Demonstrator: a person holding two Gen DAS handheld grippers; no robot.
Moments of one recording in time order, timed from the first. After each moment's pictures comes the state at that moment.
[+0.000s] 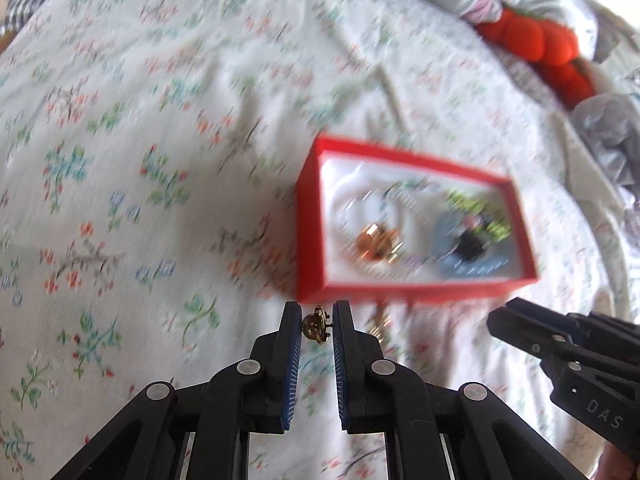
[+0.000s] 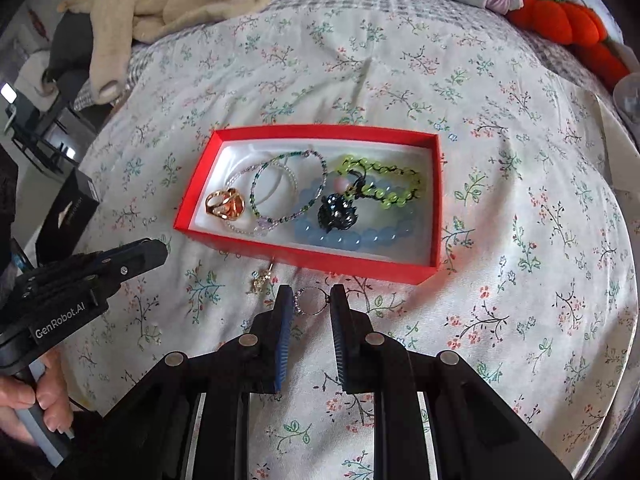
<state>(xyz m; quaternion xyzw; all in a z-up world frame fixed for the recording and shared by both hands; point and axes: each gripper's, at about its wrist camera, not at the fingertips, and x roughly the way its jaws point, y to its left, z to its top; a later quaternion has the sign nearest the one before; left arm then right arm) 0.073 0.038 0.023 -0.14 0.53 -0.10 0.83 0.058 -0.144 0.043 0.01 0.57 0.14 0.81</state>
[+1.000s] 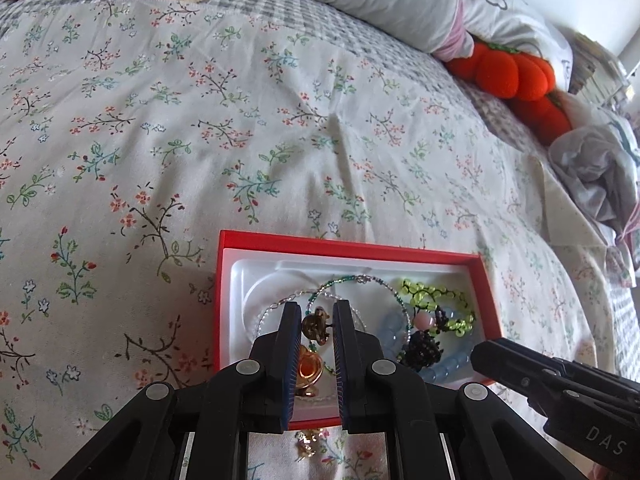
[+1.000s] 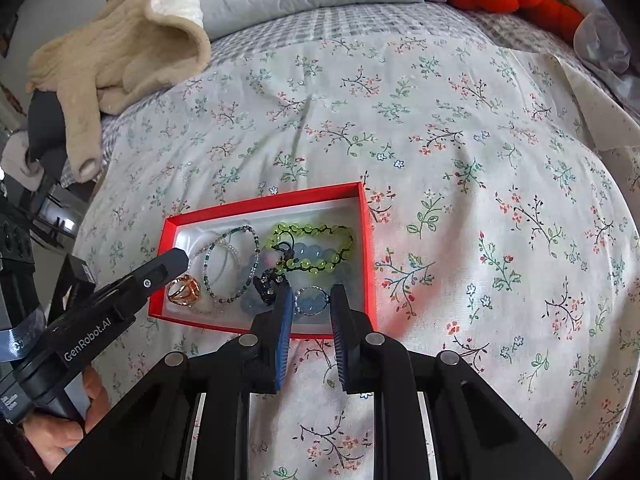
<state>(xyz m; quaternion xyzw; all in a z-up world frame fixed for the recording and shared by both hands) 0.119 0.002 0.016 -0.17 0.48 -0.12 0.85 0.090 -0.191 0.046 0.10 0.54 0.10 0.83</state>
